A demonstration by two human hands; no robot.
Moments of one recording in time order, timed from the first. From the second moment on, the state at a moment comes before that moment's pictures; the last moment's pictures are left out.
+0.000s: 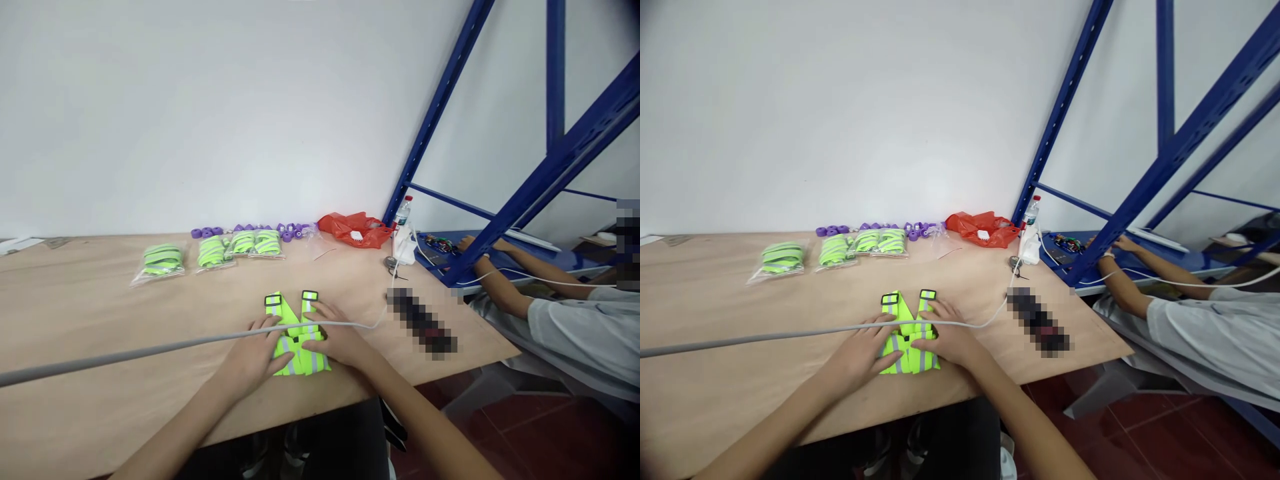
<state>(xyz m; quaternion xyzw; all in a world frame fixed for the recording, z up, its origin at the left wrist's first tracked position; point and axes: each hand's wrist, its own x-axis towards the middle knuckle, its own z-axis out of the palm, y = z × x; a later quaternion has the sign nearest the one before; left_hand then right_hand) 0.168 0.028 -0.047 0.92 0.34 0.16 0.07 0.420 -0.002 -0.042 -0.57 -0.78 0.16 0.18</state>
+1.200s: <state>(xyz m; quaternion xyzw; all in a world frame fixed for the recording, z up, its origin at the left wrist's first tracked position) 0.137 -0.014 -0.028 0.93 0.29 0.19 0.10 0.407 -0.057 -0.033 -0.51 -0.81 0.19 0.23</state>
